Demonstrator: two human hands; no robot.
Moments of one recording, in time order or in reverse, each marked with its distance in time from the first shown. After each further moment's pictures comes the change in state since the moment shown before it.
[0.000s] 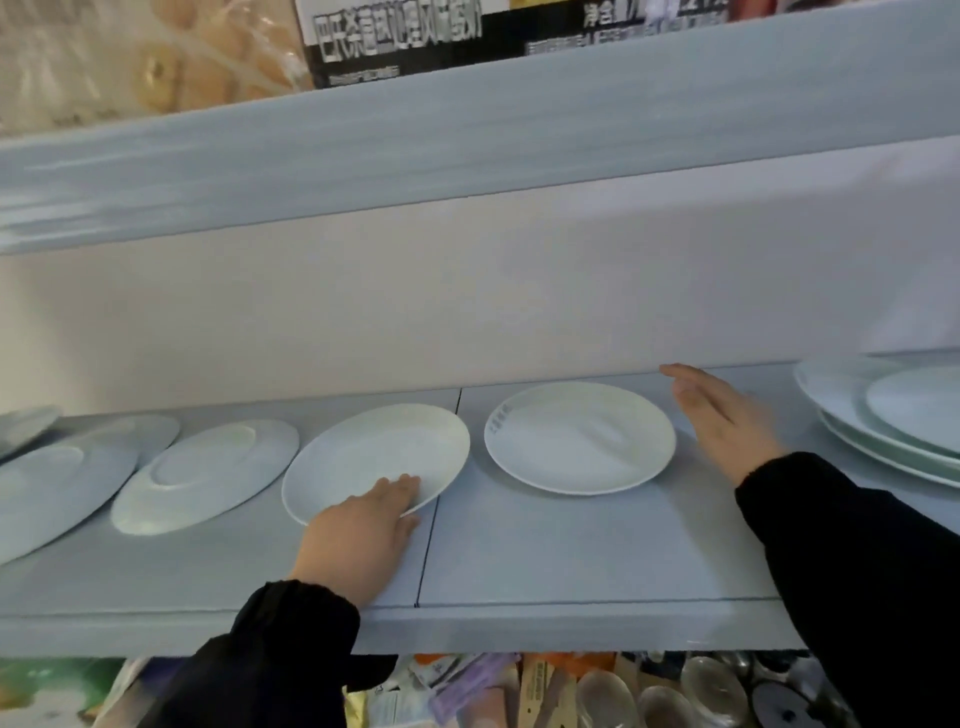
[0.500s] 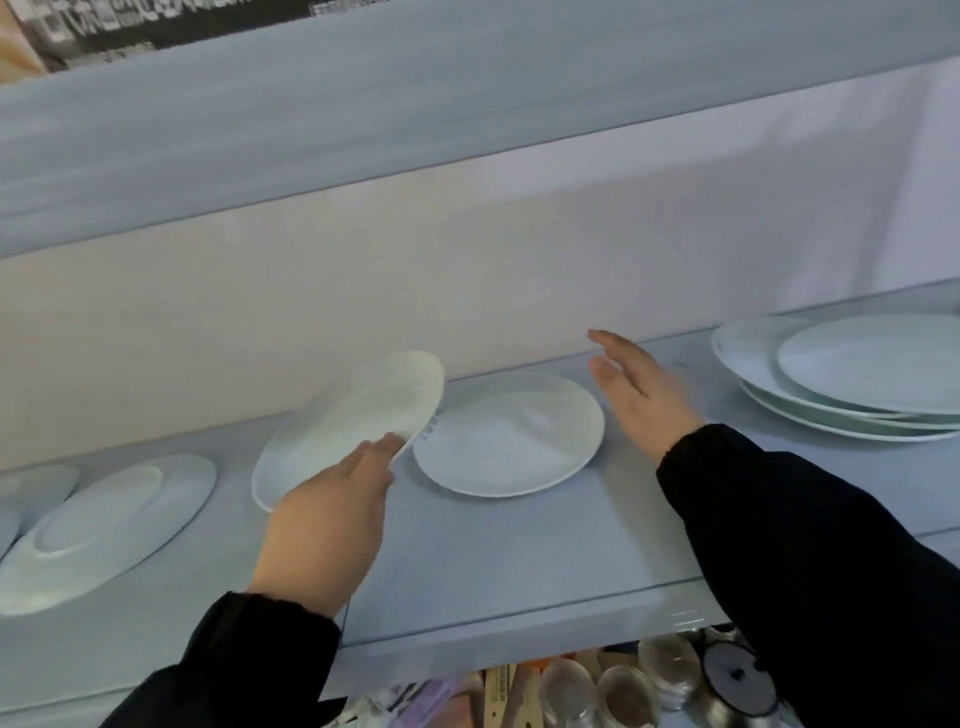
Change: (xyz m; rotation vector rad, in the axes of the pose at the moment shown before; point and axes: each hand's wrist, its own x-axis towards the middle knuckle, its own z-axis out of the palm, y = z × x) left_hand 0.020 0.069 -0.037 -0.005 0.452 0.285; right_hand 0.011 0.005 -0.001 -0.023 0.035 -0.045
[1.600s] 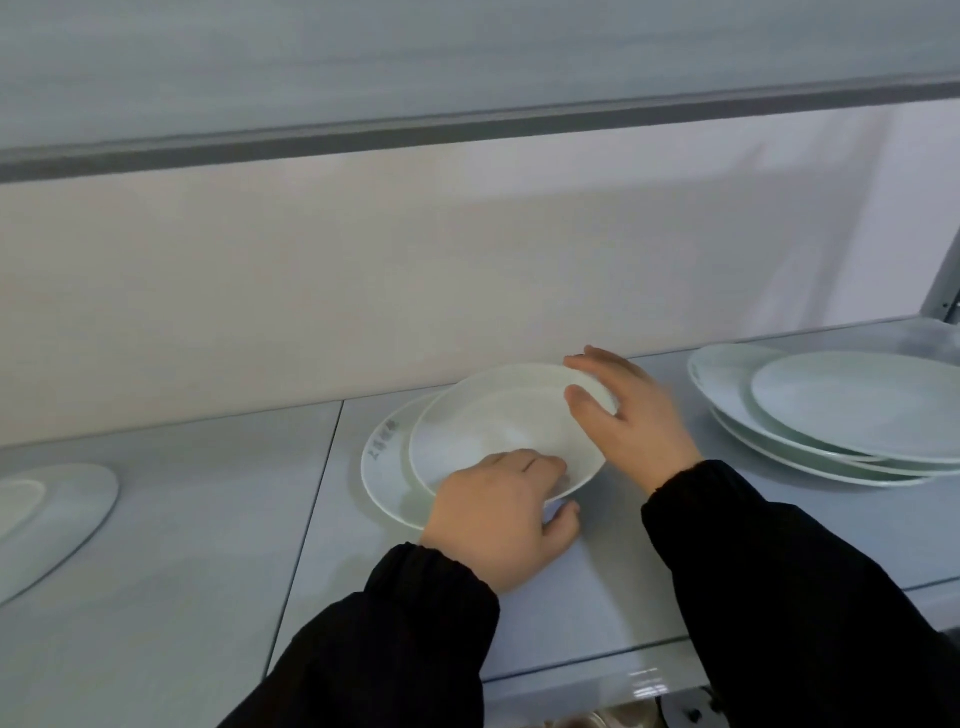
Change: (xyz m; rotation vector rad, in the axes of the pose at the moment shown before) left_hand 0.060 0.125 0.080 -0.366 -0.143 0.208; right_hand 0.005 -0.003 -0.010 -0.170 0.064 -0.032
